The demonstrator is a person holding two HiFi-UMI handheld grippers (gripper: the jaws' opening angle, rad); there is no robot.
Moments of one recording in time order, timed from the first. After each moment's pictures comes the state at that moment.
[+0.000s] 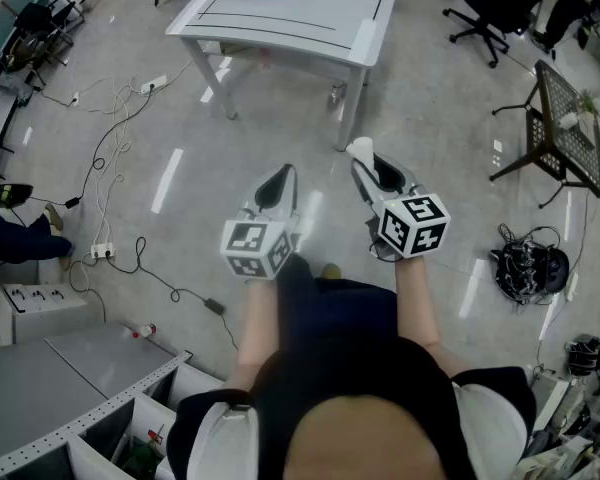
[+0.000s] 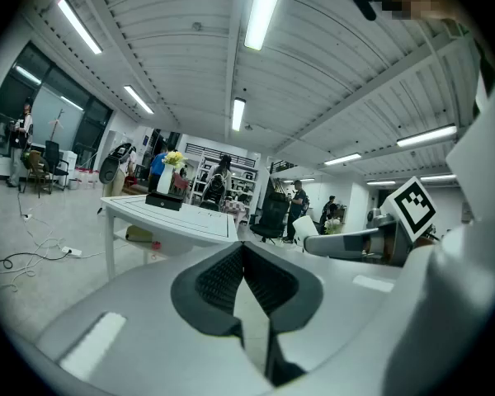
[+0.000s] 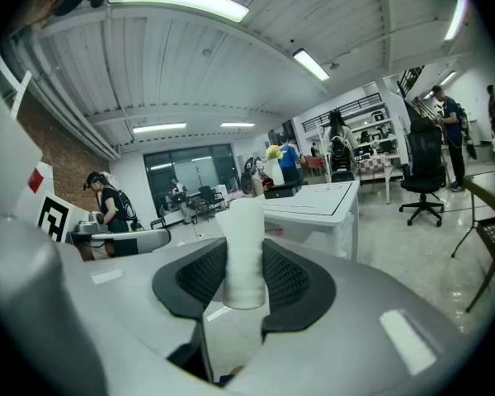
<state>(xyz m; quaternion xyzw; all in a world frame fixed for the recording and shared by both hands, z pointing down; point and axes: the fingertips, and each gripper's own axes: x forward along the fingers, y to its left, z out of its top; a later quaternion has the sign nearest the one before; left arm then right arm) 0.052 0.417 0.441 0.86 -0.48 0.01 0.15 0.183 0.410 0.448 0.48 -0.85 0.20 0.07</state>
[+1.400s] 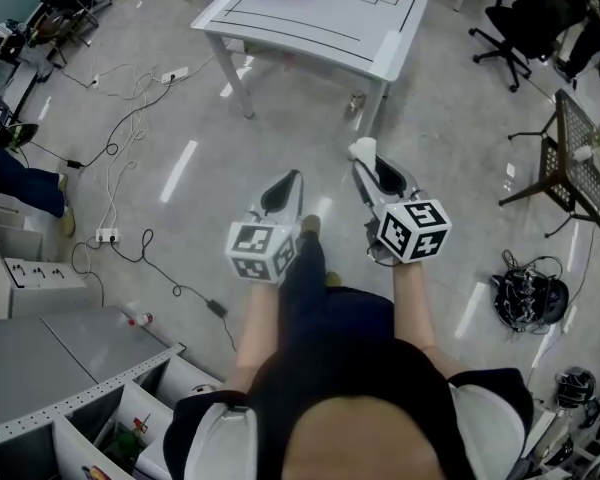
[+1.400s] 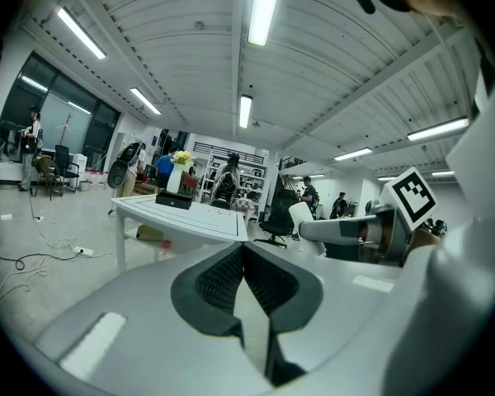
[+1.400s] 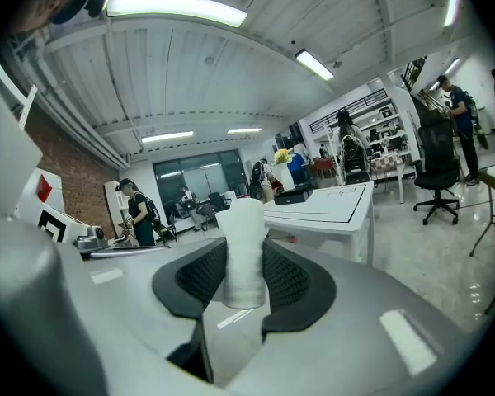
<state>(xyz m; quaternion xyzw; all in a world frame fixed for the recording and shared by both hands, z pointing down) 0.045 0.409 0.442 0.85 -0.50 0.03 0.16 0.166 0.387 0.432 0.46 -0.86 0.20 0.04</state>
